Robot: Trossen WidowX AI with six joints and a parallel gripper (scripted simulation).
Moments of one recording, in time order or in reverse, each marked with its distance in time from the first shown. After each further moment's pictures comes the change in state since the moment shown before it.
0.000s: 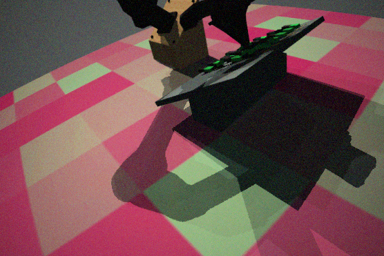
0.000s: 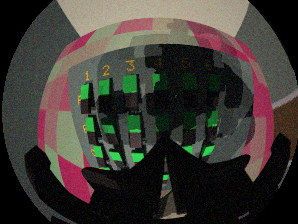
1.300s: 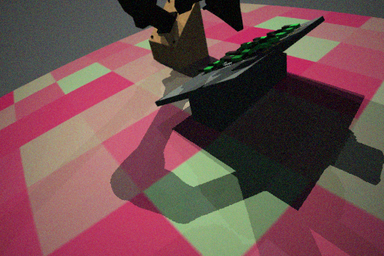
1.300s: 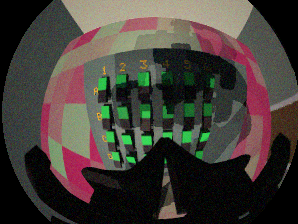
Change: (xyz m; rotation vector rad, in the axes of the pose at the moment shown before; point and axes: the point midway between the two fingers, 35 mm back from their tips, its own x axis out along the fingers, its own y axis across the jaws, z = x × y) arm -0.031 0.007 -0.002 -0.027 0.037 0.016
